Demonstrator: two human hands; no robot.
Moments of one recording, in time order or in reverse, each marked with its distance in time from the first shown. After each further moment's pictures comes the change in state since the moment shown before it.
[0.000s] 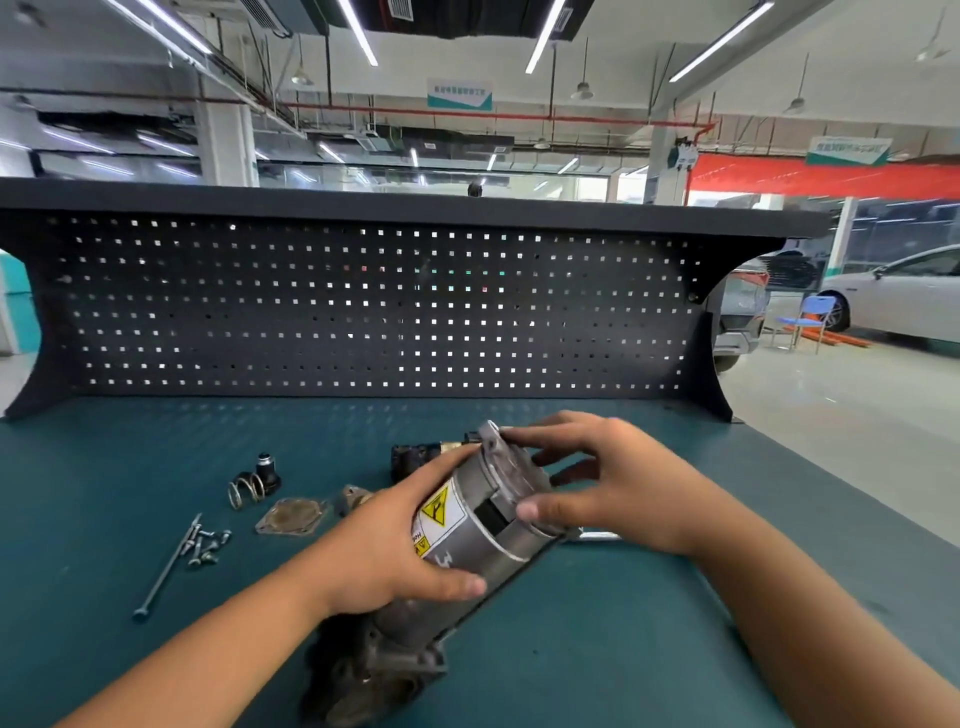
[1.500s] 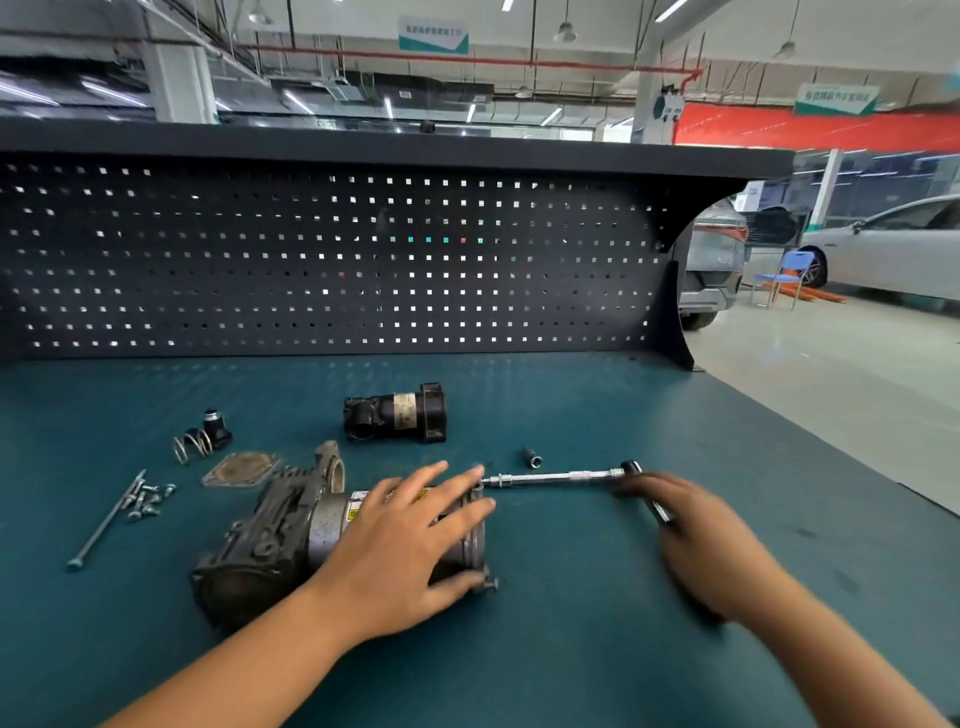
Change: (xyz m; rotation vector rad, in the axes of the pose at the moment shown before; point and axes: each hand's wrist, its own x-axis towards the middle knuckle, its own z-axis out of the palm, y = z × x) left_hand -0.002 -0.010 0.085 1.101 0.062 0.228; right_hand -0.104 0.129 0.001 -0.325 0.188 0.310
